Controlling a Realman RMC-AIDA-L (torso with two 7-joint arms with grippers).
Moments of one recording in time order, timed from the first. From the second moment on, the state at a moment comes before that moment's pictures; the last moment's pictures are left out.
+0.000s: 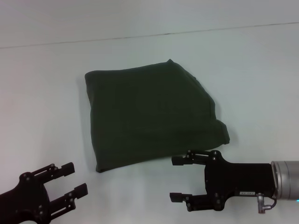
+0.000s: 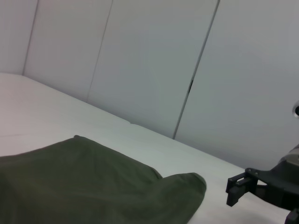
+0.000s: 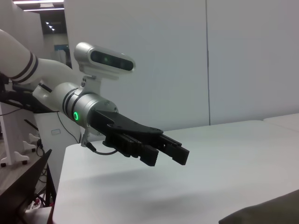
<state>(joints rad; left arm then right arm) -0.19 -2.16 -2.51 -0.67 -1.20 1.75 -1.13 0.38 2.10 -0.79 -0.40 -1.94 -1.66 0.80</state>
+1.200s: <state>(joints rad) -0.17 -2.16 -2.54 -0.65 -1.19 1.76 -1.09 0.39 2.10 -0.79 -0.40 -1.94 -1.67 0.82</state>
